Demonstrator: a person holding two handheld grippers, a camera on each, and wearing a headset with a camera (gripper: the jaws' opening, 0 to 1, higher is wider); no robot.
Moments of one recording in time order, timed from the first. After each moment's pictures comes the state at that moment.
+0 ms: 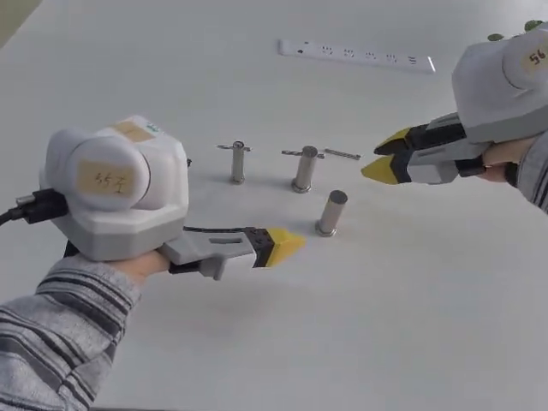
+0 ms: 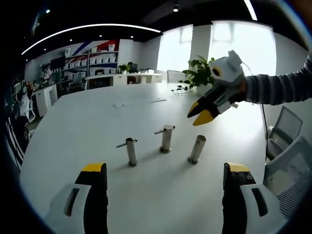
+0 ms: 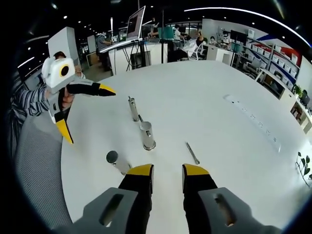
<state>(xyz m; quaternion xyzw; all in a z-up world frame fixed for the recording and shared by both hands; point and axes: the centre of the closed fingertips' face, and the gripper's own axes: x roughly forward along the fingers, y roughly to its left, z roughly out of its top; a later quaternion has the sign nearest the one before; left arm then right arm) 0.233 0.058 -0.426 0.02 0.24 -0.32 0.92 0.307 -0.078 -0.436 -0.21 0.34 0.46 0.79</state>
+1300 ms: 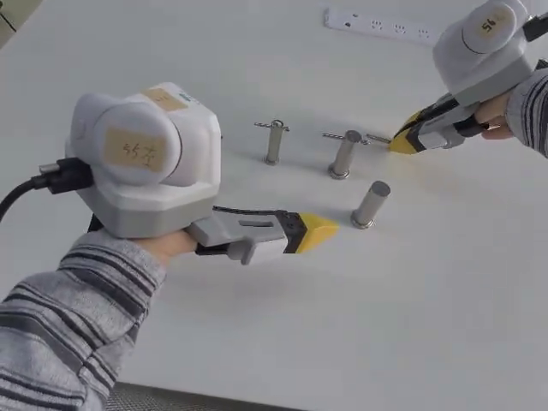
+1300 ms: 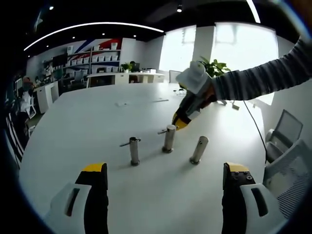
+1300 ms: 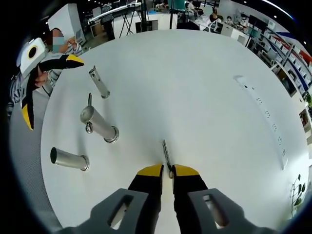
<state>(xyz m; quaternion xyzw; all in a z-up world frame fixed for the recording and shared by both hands) 0.234 0.063 -0.426 0.00 0.24 -0.32 0.92 0.346 -0.069 -0.485 -0.32 0.42 0.47 0.71</state>
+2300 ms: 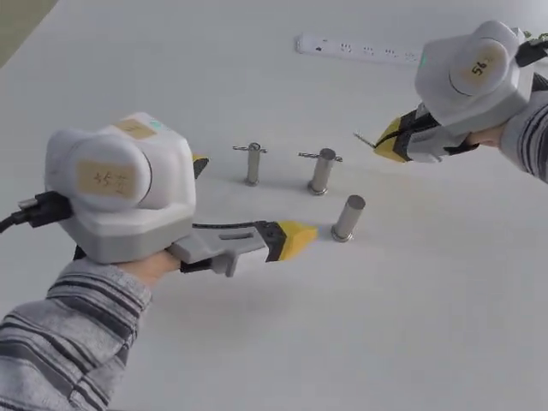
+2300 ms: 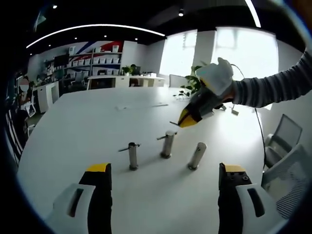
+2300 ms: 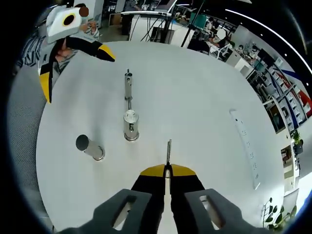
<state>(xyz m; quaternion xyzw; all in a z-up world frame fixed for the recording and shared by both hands) 0.236 0.059 -0.415 -0.01 0.22 -0.32 0.92 0.337 -0.072 -0.441 -0.41 0.29 0.48 0.72</state>
